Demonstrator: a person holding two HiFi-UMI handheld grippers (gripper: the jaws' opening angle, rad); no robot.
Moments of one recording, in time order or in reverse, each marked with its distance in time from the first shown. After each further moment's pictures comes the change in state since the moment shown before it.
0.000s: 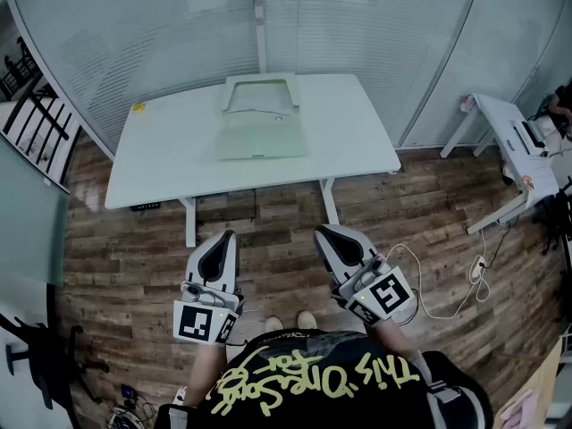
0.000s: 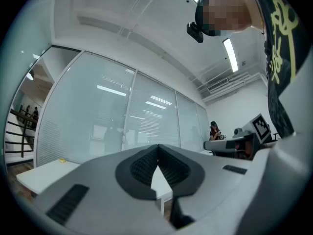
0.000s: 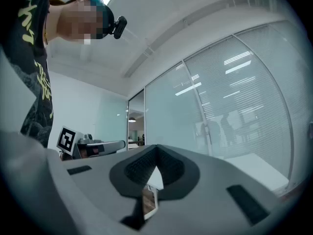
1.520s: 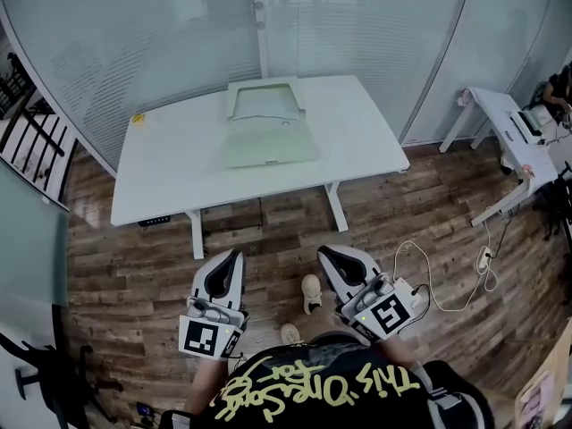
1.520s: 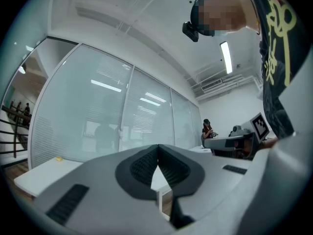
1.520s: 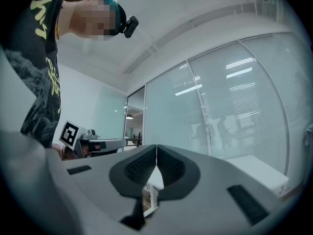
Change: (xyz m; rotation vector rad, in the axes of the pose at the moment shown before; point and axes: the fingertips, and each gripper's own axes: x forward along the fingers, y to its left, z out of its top) left arm -0.024 0.030 -0.015 -0.058 0.043 -0.084; right arm 0.023 0.046 -0.012 -0.063 -0.061 -0.055
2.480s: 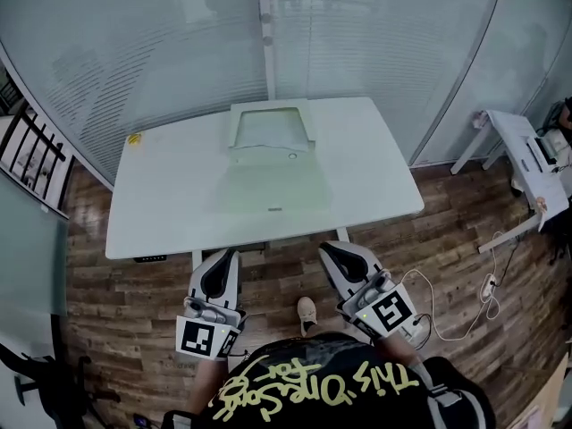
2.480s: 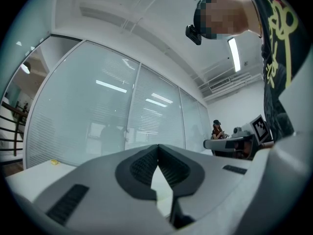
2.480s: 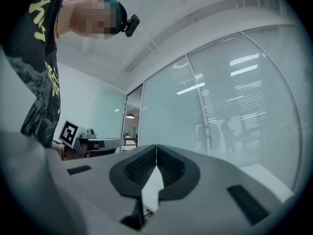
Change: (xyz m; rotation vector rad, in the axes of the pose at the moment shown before) left arm 0.104 0.067 -0.005 -0.007 -0.030 0.063; right arm 0.090 -0.097 -0.006 -0.024 -0.004 0.058
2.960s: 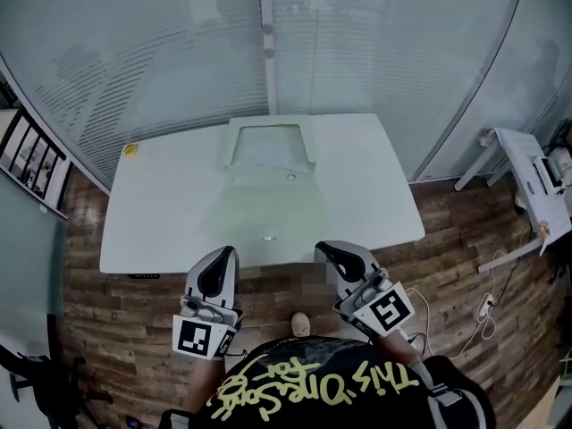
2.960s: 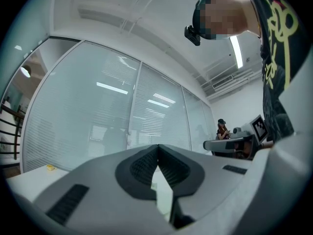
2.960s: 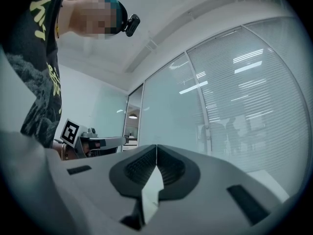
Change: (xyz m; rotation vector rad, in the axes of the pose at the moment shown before) left arm 0.061 0.016 0.007 0.040 -0.029 0.031; right arm 0.037 -0.056 0.005 -0.009 -0.010 0.058
